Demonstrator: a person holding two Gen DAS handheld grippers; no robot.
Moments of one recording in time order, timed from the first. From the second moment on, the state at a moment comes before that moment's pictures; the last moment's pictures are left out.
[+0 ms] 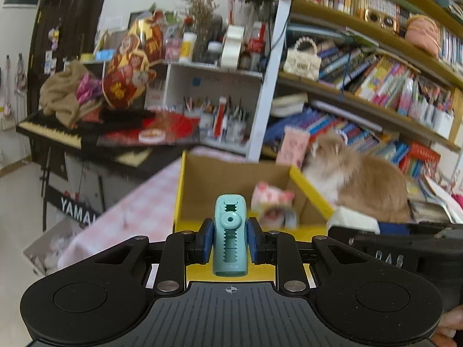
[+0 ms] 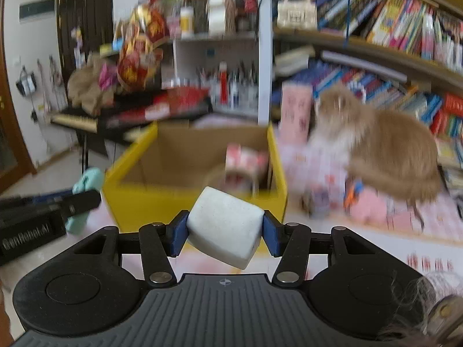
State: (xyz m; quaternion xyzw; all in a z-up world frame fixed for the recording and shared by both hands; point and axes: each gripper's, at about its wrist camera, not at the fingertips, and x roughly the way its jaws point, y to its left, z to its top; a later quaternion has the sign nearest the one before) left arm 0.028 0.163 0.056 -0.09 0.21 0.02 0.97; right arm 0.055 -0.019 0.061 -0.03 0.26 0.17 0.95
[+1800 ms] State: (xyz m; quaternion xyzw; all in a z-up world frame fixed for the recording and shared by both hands) left arm 0.148 0.134 0.024 -0.04 0.27 0.07 0.96; right arm 0.254 0.053 0.049 -0.08 0.32 0.30 0.89
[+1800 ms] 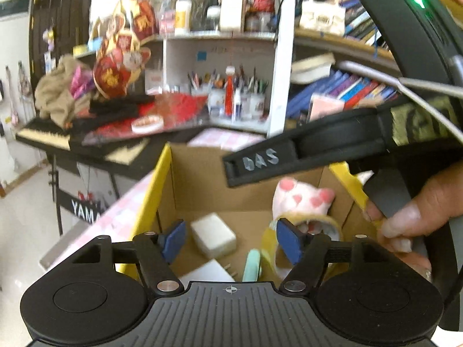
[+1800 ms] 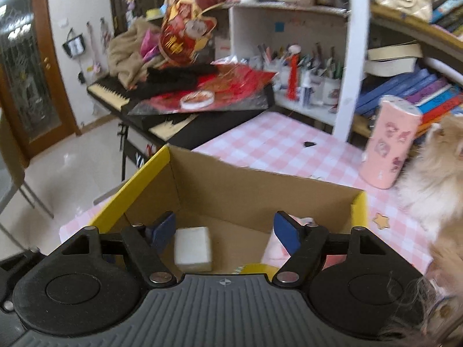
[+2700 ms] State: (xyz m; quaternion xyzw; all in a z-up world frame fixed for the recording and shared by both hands) left arm 0.026 0.166 0.018 -0.09 0.28 0.12 0.95; right arm 0.084 -0.015 0.024 -0.06 0.30 0.14 0.94
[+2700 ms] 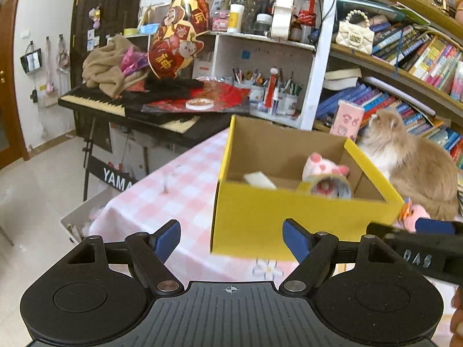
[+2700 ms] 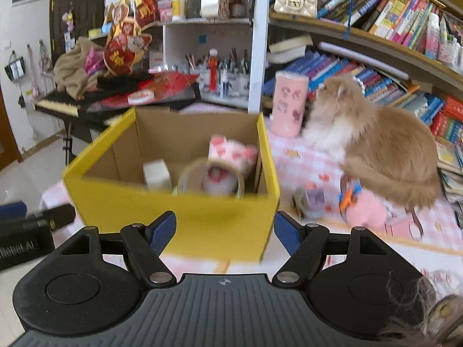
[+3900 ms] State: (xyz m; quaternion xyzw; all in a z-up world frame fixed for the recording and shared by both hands) left arm -0.033 0.096 -0.022 -0.04 0.36 0.01 0.93; right arm -0.028 -0.074 -0.024 -0.05 0.38 0.05 0.92
